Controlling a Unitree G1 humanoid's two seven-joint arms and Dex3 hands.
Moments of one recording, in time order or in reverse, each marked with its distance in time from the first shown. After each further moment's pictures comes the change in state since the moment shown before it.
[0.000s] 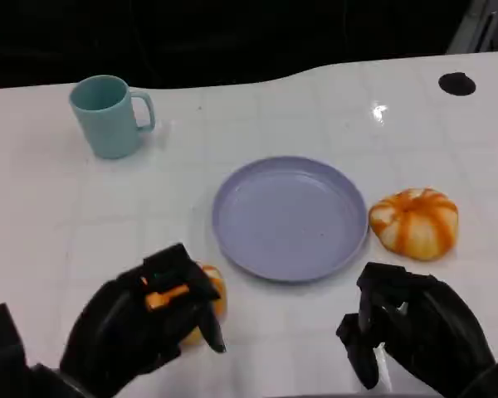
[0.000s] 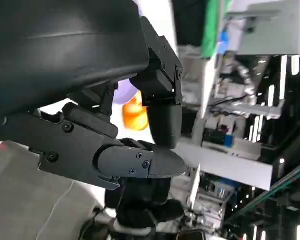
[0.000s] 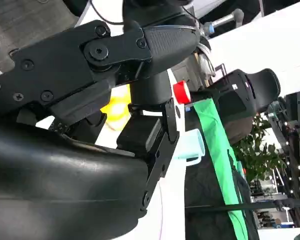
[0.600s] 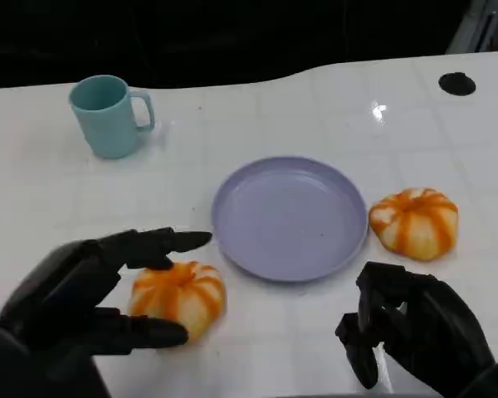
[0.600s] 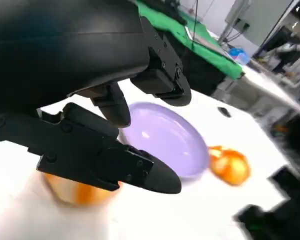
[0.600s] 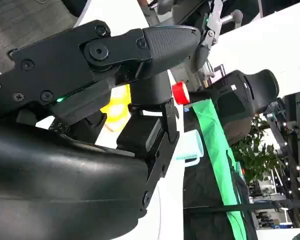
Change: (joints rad) left arm -0.030 0.318 0.016 -0.211 0.787 -0.238 0.238; right arm 0.006 0.001 0.003 -0.020 0.002 0.007 -0.006
